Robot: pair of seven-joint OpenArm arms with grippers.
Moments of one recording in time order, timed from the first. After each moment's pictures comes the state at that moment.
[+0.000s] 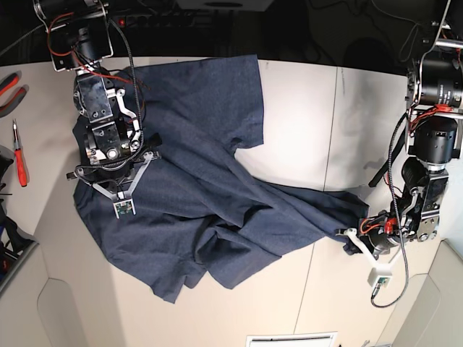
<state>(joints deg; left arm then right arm) -27.6 -22.5 7.6 48.9 -21.1 -19.6 31.8 6.9 7.7 -12.3 68.3 -13.5 -6.1 -42.3</state>
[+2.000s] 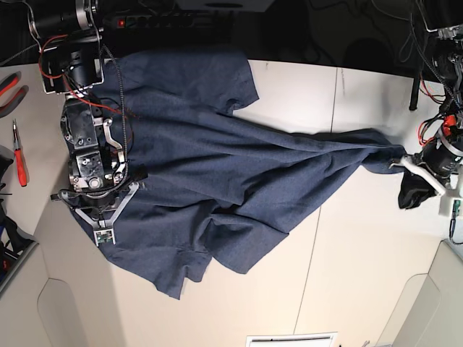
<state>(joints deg) 8.2 -19.2 -25.3 93.0 -28.3 -29.8 32.7 13.5 8.2 -7.9 68.2 -10.1 -6.0 -43.1</state>
